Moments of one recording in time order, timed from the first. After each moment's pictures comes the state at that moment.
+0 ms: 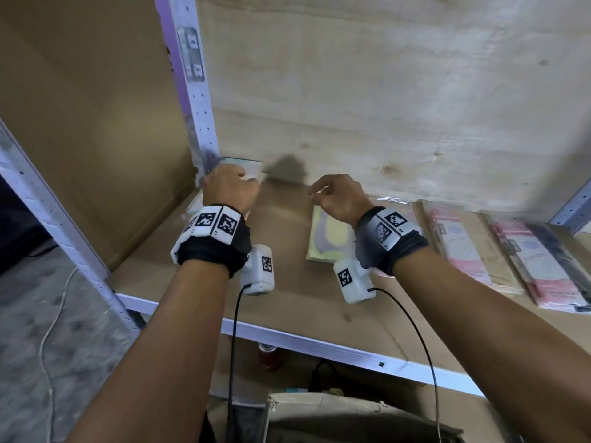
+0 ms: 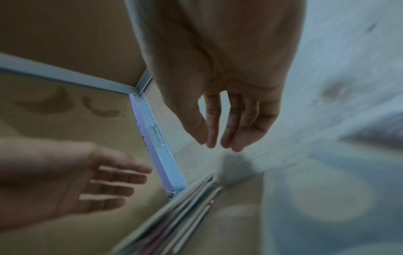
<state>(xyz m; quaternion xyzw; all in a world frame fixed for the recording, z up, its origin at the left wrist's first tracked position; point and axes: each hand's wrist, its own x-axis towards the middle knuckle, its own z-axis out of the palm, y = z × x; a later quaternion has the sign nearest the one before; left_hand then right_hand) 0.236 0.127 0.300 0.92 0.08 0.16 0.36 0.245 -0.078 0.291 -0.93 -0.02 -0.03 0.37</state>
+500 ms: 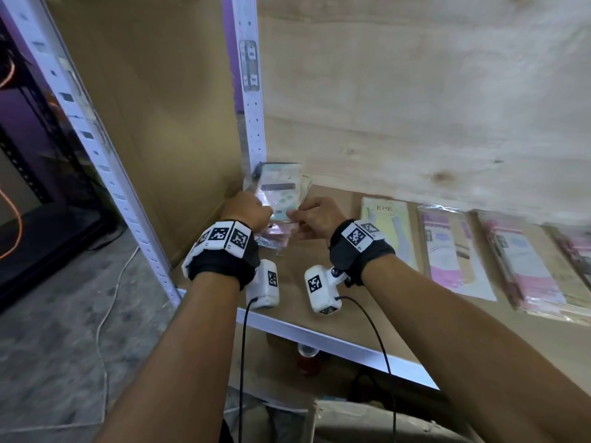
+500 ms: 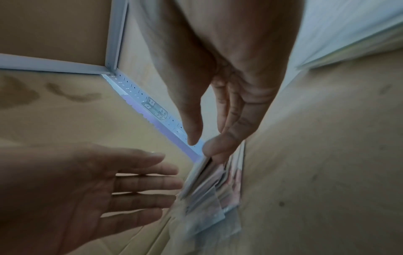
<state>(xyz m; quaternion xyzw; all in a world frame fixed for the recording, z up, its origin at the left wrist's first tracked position) 0.236 0.198 0.274 0.93 0.10 0.03 0.34 0.245 0.042 0.260 -0.77 0.00 0.11 0.63</state>
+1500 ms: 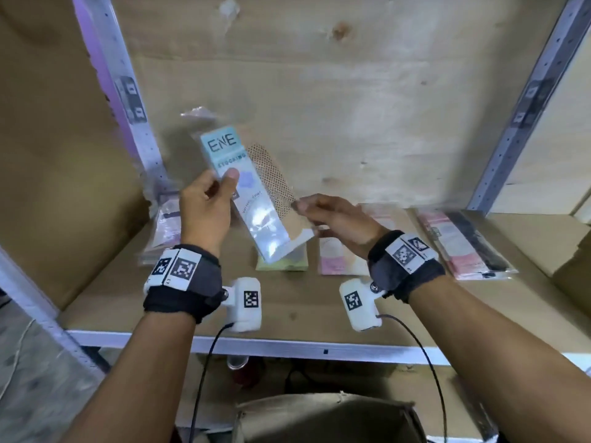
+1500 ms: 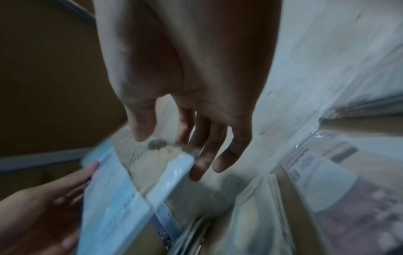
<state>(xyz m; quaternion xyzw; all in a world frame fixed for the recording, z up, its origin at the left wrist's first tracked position) 0.185 0.059 0.314 0.68 -0.08 0.24 0.69 0.149 -0.168 0.310 -0.77 -0.08 0.03 0.64</state>
